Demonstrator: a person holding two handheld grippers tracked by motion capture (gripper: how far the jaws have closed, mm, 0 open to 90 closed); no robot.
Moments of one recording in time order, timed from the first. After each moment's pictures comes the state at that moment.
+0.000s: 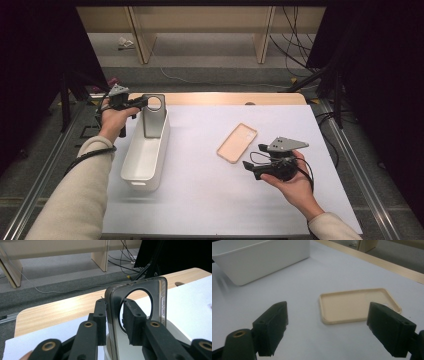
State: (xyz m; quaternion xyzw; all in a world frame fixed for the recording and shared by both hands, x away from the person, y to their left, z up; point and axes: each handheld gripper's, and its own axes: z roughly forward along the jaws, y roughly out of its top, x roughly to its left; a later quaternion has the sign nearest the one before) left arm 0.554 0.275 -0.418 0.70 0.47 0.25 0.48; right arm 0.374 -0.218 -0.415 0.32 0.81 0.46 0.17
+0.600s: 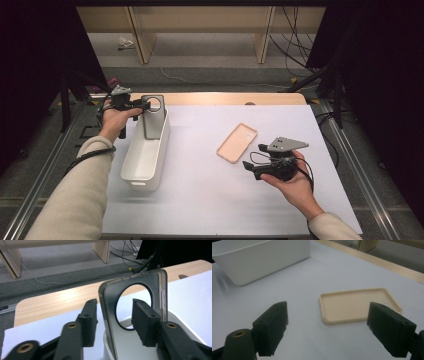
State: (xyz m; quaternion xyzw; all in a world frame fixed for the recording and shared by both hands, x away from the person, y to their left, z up) left arm 0.555 0.271 -0.420 0.71 0.49 0.23 0.46; right arm 0.374 -0.218 -0.415 0.32 0.81 0.46 0.17
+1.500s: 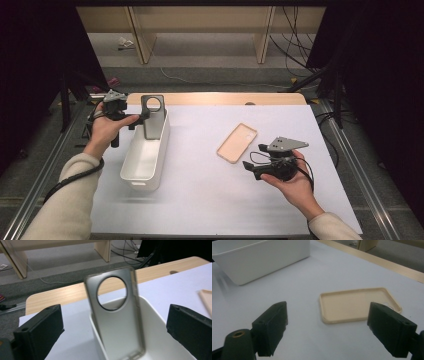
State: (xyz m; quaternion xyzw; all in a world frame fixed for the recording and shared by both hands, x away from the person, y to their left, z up) left arm 0.496 0.269 -0.393 0.71 0.48 0.25 0.45; right arm 0.375 -0.218 -0.415 0.32 0.81 0.46 0.17
